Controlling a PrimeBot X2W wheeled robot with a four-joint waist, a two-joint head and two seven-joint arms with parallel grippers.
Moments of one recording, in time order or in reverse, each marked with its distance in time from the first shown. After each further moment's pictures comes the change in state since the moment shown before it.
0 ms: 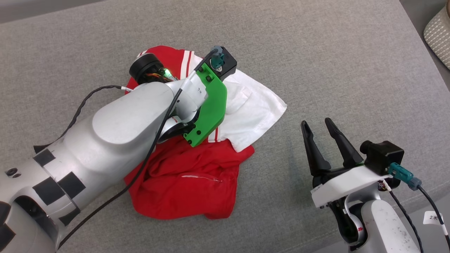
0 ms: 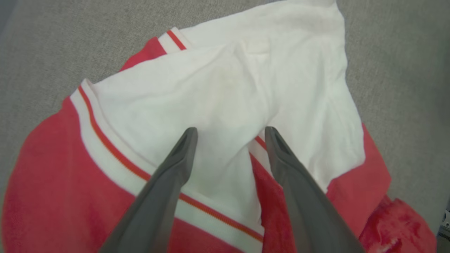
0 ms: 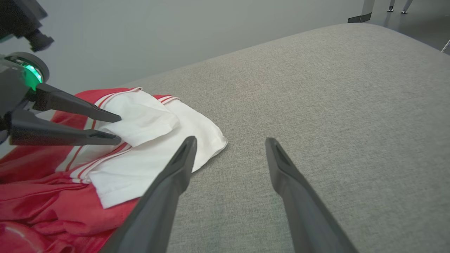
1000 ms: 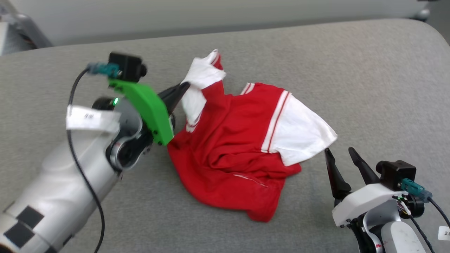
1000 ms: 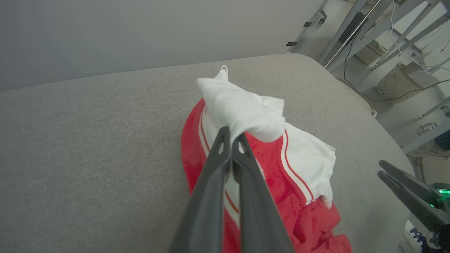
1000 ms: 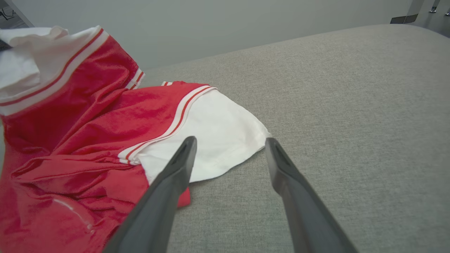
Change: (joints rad) left arm 0.279 0.106 0.275 -0.002 -0.348 0.040 -0.563; right arm 0.106 -0.001 -0.137 0.000 -0.088 0.000 0.114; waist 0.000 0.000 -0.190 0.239
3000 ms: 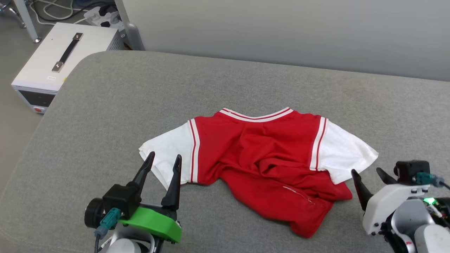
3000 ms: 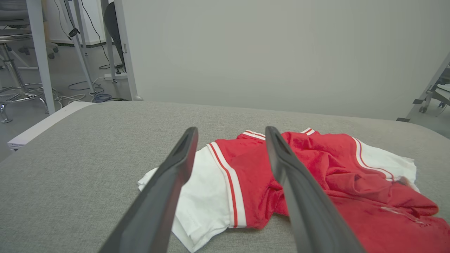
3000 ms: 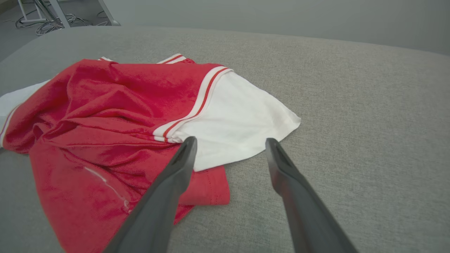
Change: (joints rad) left arm 0.864 -0.345 0.757 -0.338 0.970 0.041 -0.309; right arm 0.062 -0.091 -0.082 -0.077 -0.073 0.000 0.306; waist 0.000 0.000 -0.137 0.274
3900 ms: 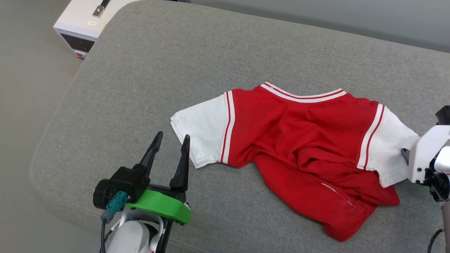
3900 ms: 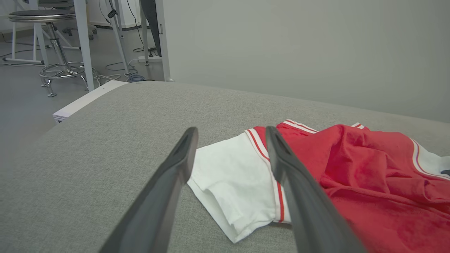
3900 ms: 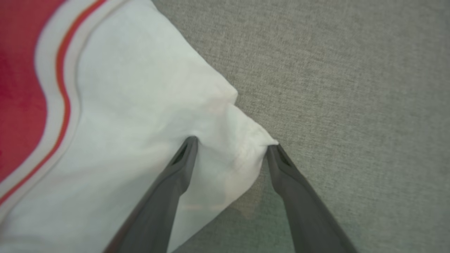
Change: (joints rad) left arm -0.078 -0.110 0.074 0.023 0.082 -0.074 0.000; right arm -0.393 -0.147 -0.103 0.416 -0.069 -0.001 0.450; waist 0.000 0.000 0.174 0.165
